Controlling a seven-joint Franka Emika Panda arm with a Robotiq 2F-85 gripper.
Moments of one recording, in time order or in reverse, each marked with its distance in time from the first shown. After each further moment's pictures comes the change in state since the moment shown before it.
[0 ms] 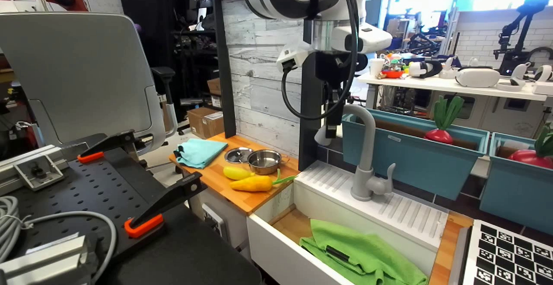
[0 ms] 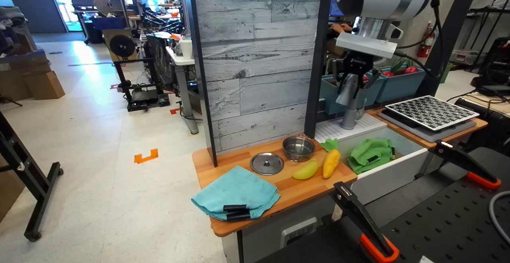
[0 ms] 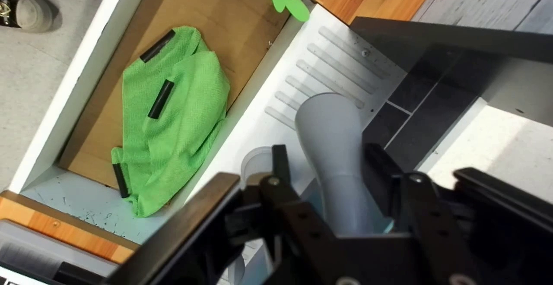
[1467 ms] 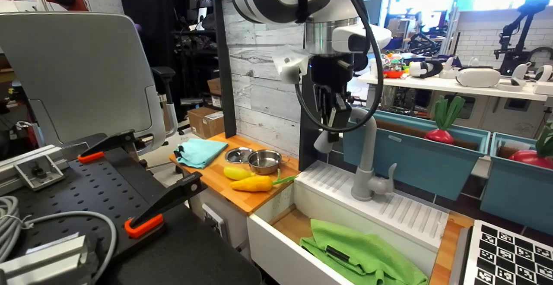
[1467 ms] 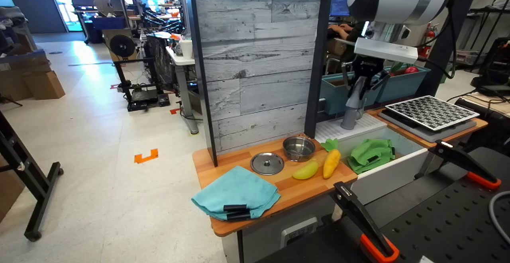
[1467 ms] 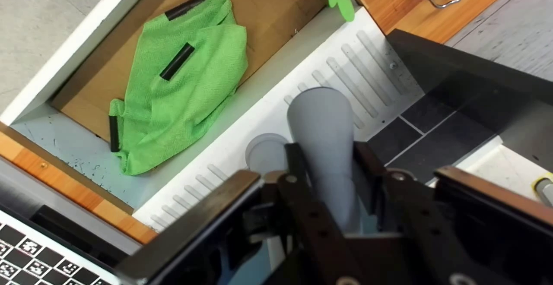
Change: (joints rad) arm -0.051 -0.059 0.041 -0.132 -0.040 0.137 -0.245
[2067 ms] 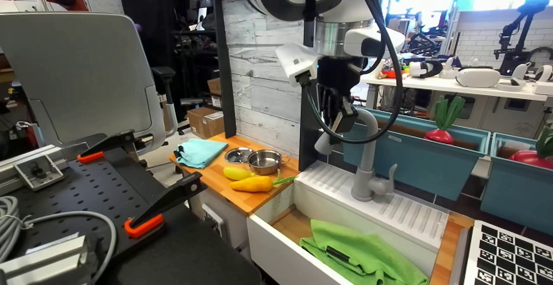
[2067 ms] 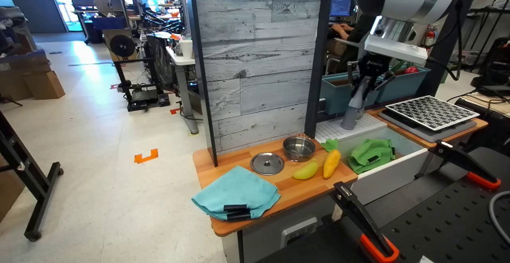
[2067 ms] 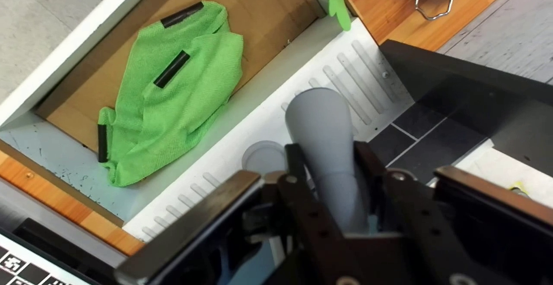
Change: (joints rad) arm -0.114 -0.005 0.084 0.009 0.052 -0.041 -0.120
